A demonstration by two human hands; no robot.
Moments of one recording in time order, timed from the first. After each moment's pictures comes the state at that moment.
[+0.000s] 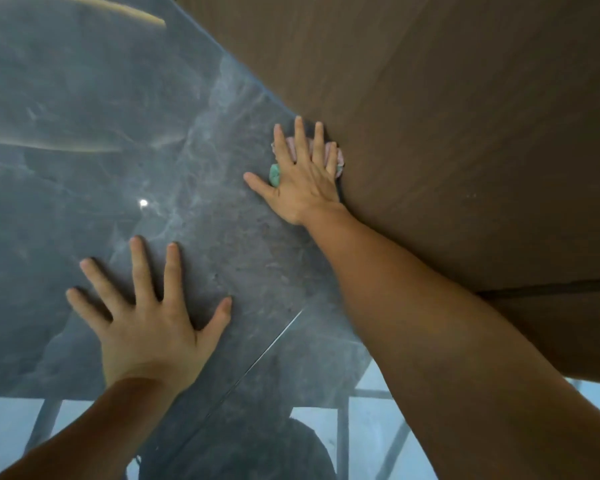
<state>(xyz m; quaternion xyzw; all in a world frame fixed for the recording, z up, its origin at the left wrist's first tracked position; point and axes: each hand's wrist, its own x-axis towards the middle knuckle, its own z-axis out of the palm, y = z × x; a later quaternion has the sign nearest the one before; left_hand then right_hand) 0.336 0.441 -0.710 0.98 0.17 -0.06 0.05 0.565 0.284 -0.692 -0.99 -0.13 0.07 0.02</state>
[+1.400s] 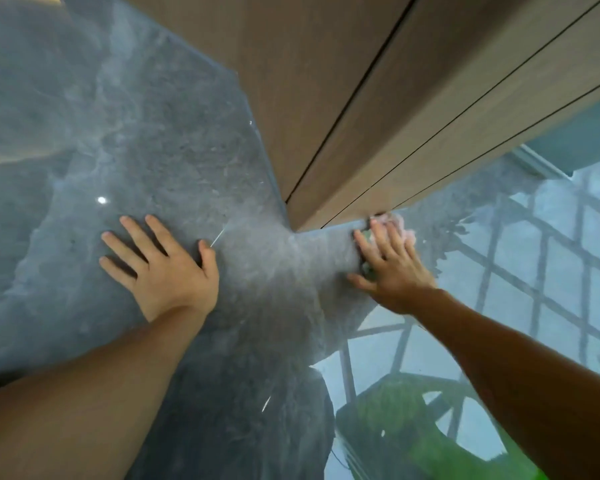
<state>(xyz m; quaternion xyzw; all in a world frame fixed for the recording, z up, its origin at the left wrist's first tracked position) 0.284 0.357 -0.716 0.97 0.19 -0.02 0.13 0.272 0.014 -0.654 -0.97 -0.03 0.24 -0.08</state>
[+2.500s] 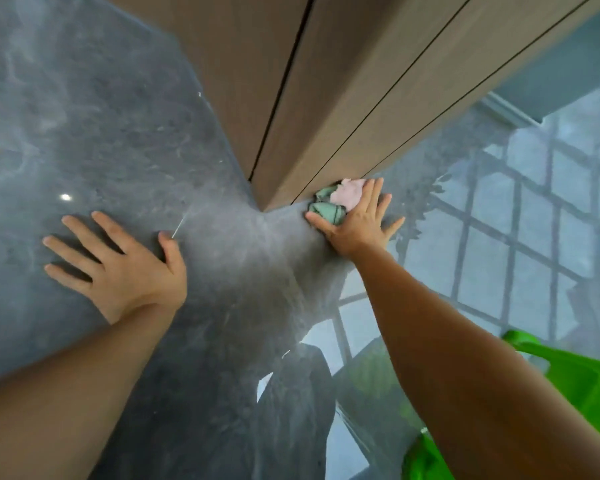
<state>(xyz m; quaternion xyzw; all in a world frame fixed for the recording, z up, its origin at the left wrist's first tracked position) 0.285 0.360 -0.718 0.98 0.19 0.00 0.12 0.299 0.059 -0.673 -0.93 0.31 0.15 0.11</state>
